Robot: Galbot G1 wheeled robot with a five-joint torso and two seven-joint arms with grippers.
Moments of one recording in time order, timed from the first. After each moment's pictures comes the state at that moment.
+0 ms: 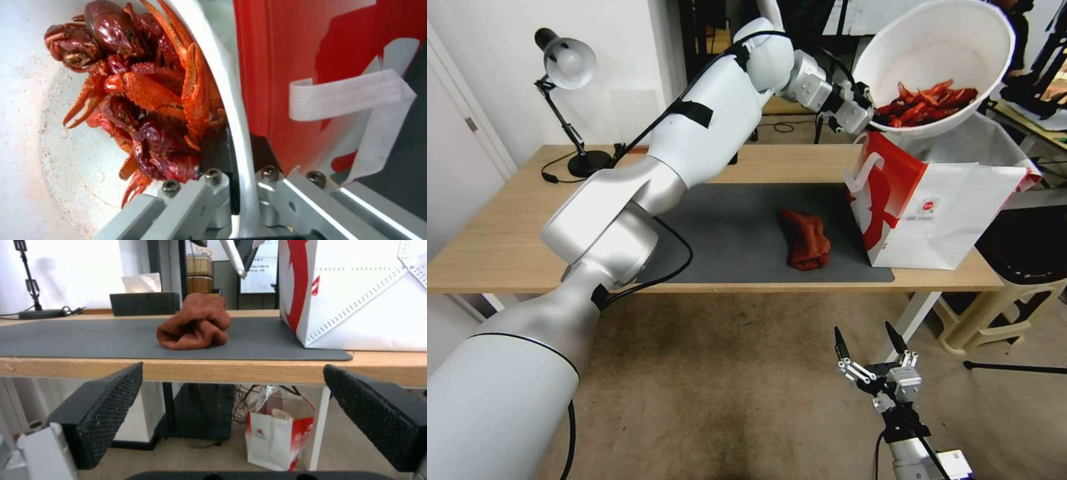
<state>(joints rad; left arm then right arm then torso) -0.36 -1.61 0.30 -0.77 0.35 -0.68 0.99 -1.81 1.27 0.47 2.00 0.22 0.46 0.02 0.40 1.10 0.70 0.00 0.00</state>
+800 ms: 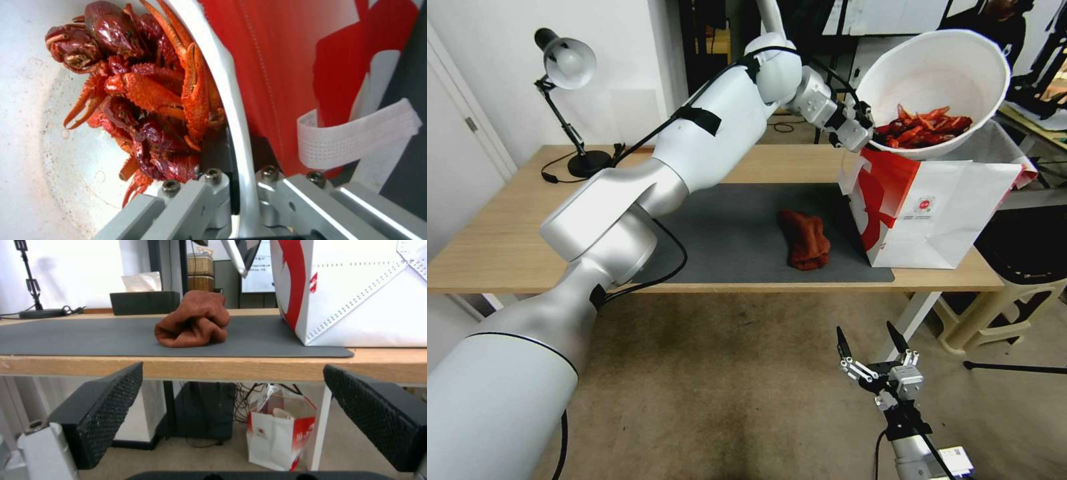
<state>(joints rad) -0.37 -1.61 0.41 -0.79 0.33 -0.67 0.96 -1.79 1.26 0.48 1.99 0.24 0.46 0.01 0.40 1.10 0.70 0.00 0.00</state>
